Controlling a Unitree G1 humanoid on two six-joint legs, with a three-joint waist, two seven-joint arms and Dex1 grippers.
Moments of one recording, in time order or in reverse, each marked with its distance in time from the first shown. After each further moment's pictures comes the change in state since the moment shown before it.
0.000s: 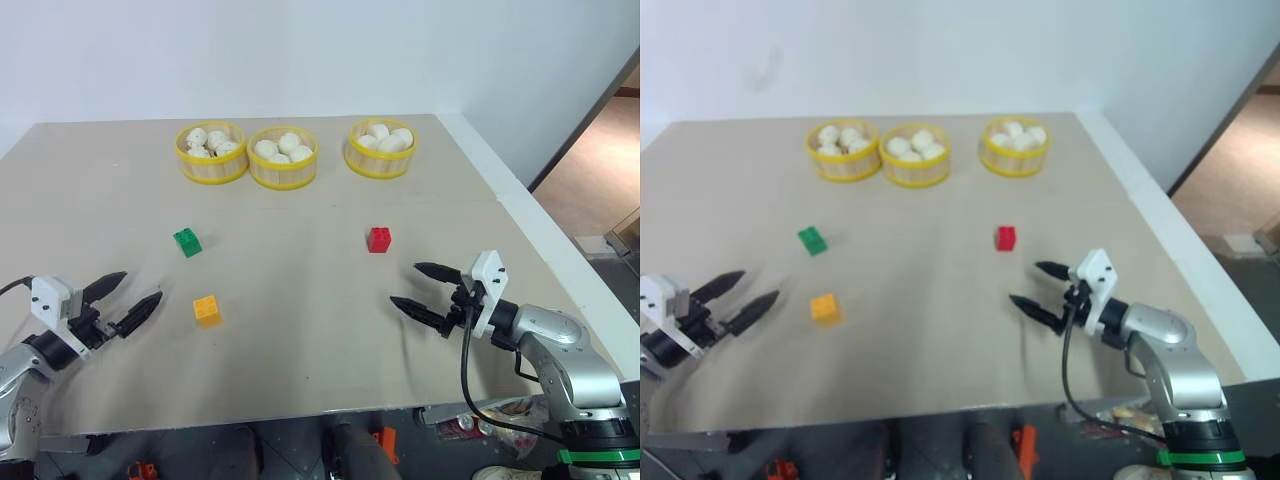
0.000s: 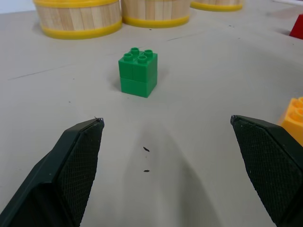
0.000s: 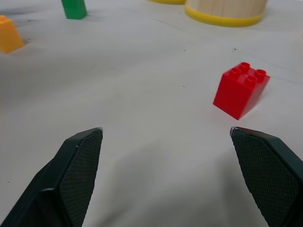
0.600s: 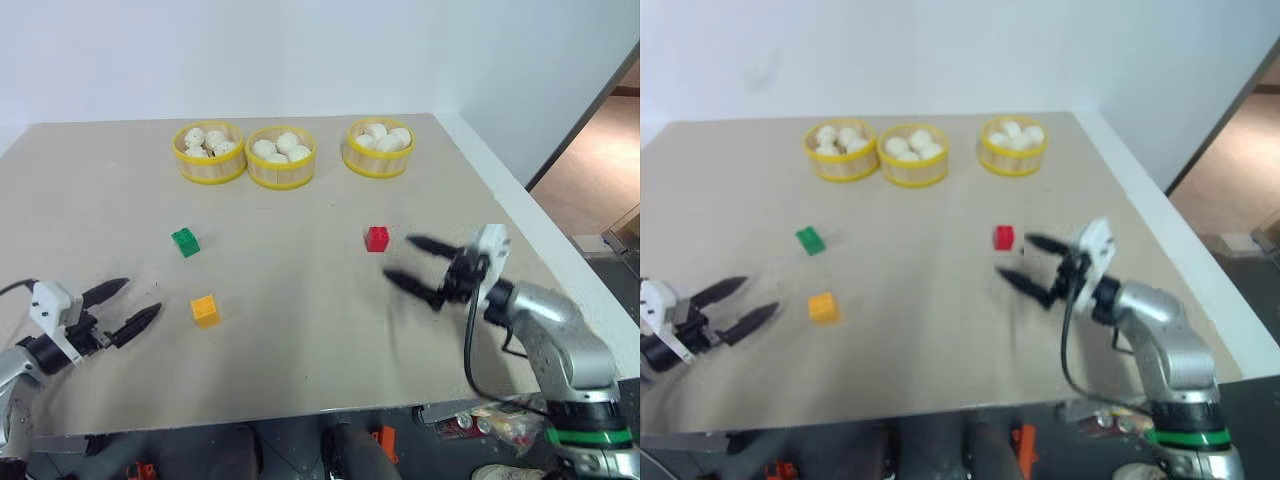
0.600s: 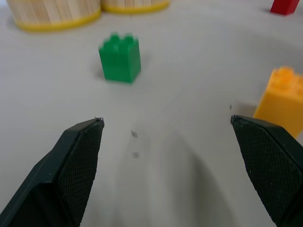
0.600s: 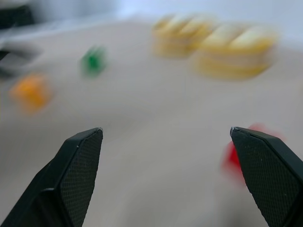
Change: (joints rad) left arm -0.006 0.060 0.004 -0.004 -0.006 -0.036 -0.088; right arm -0.179 0.079 -0.061 -0.051 0.121 0.113 -0.130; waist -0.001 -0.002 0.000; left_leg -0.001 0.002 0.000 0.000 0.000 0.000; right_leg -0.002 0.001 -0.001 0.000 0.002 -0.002
